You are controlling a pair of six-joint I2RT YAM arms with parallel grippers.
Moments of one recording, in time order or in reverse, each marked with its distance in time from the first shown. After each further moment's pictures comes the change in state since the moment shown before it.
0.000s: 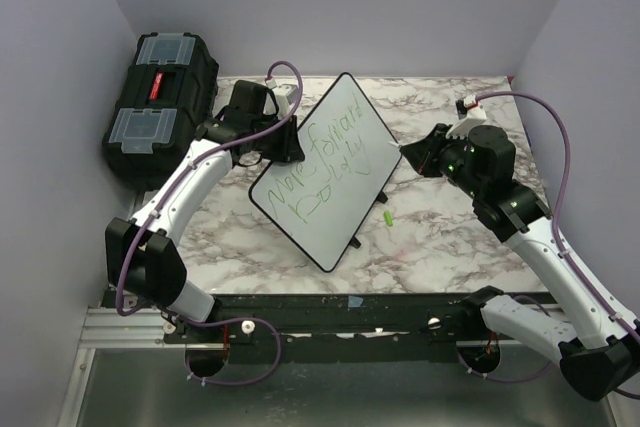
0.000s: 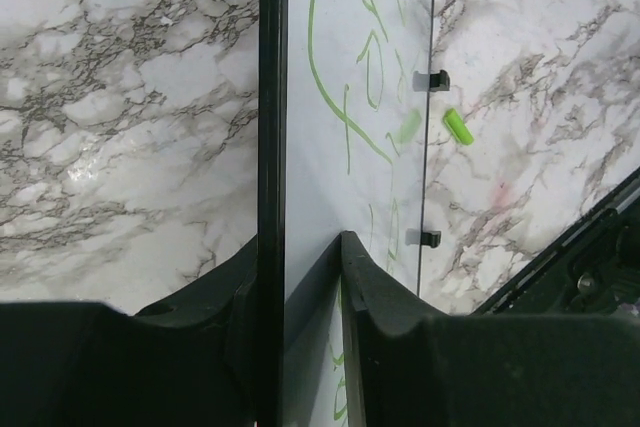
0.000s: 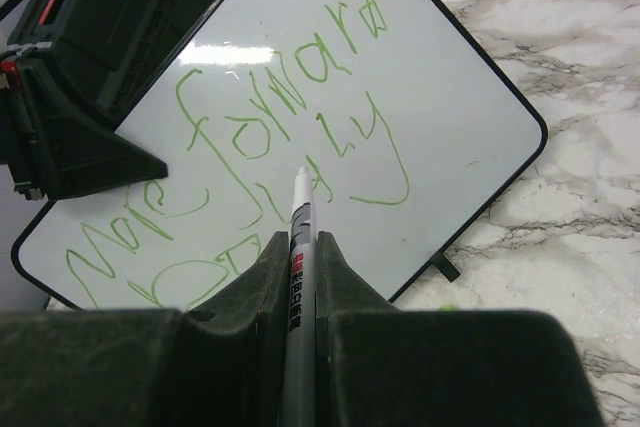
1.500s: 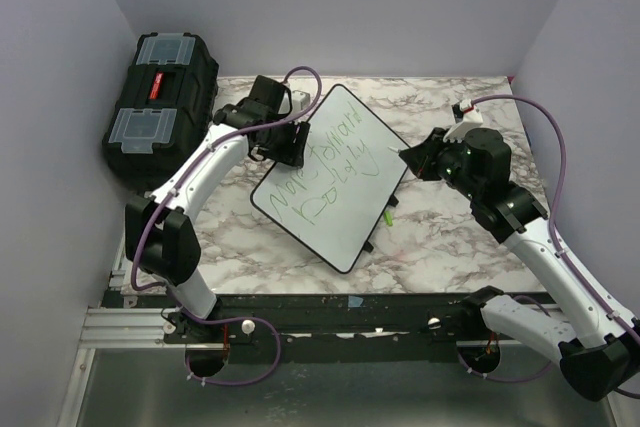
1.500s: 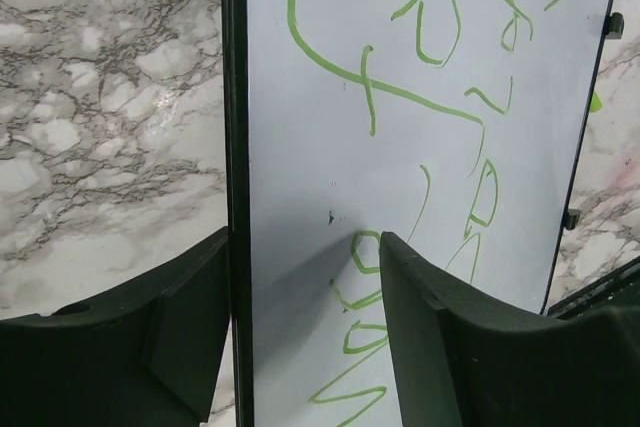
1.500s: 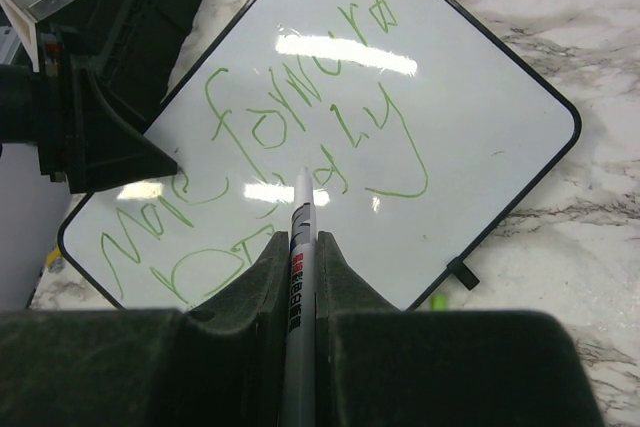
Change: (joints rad) left arm -0.034 0.150 0.133 -0.177 -0.180 0.118; right arm 0.000 0.000 -0.031 0.000 0.000 -0.010
